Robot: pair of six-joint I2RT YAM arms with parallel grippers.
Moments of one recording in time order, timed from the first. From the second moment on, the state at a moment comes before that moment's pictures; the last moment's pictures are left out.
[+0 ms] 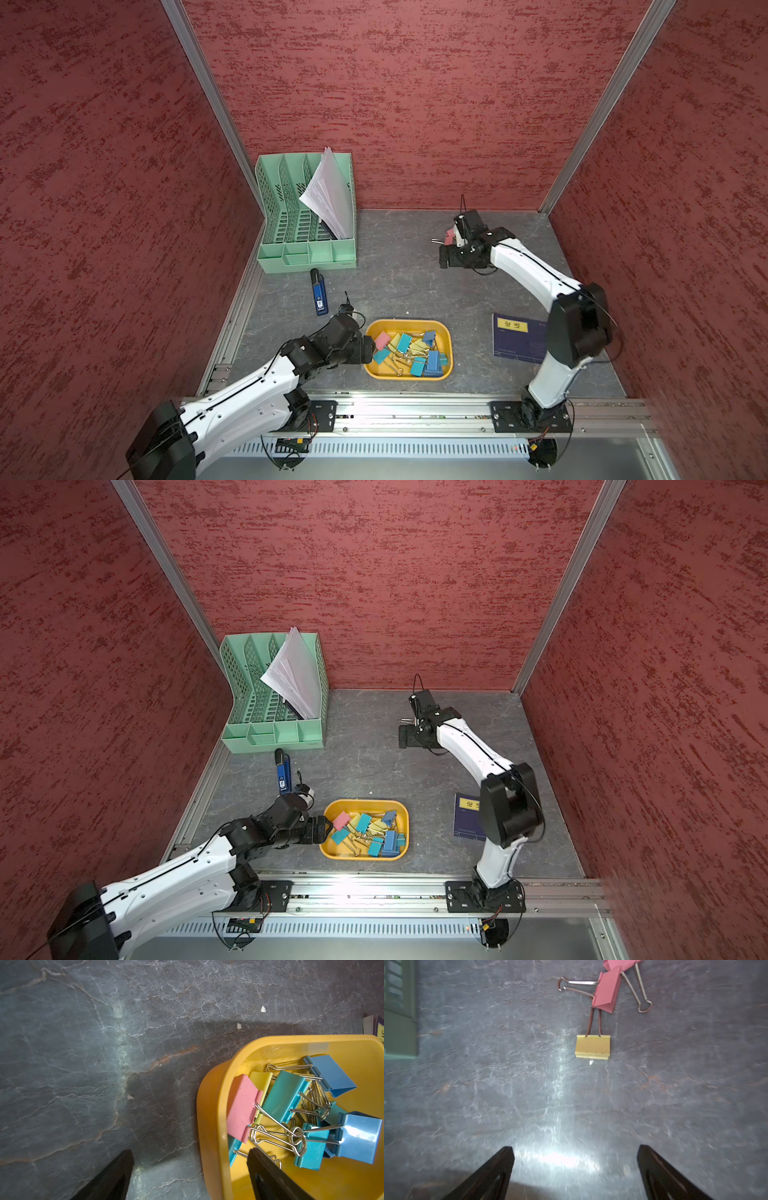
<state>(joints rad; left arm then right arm) -0.77 0.84 0.39 -0.52 -0.03 -0.71 0.39 1.91 1.56 -0.80 0.01 0.35</state>
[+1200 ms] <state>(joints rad) -0.77 0.84 0.39 -0.52 -0.03 -0.71 0.34 2.31 1.88 -0.82 0.11 0.38</state>
